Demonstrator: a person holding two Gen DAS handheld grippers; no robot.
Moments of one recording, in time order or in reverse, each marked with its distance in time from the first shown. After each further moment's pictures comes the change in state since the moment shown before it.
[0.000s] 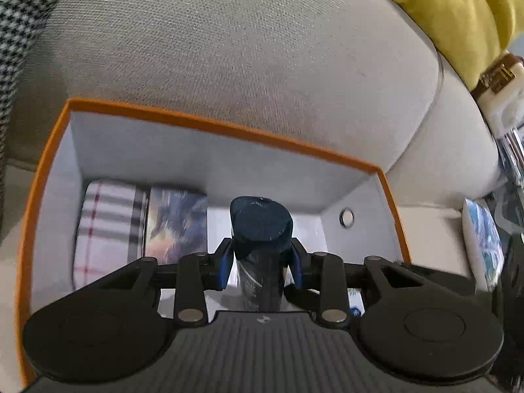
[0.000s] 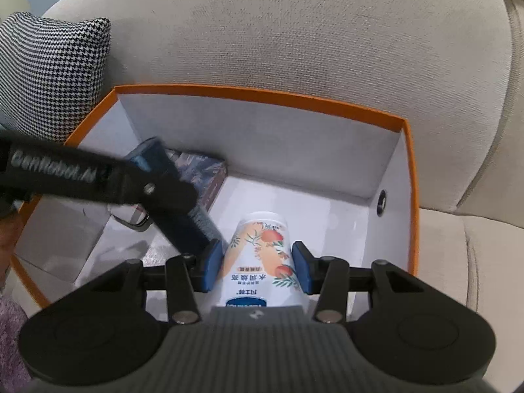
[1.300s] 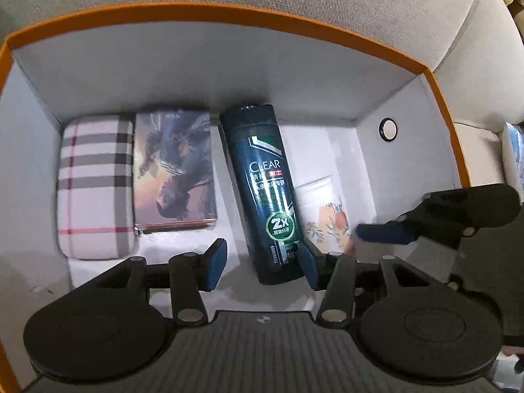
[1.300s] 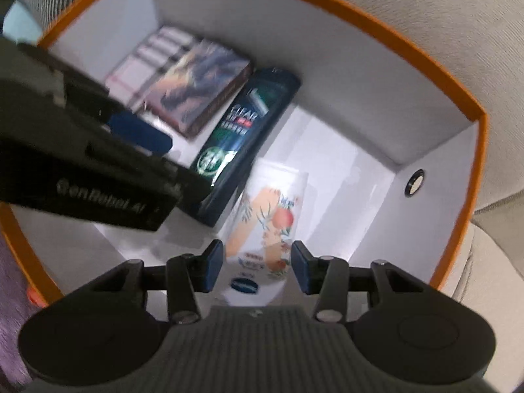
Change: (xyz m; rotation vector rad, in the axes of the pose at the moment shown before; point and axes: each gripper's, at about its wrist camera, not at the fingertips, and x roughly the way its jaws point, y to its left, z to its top) left arm 0.033 -0.004 -0.014 0.086 0.333 0.126; right arm 0.052 0.004 0.008 -0.319 0.435 0.021
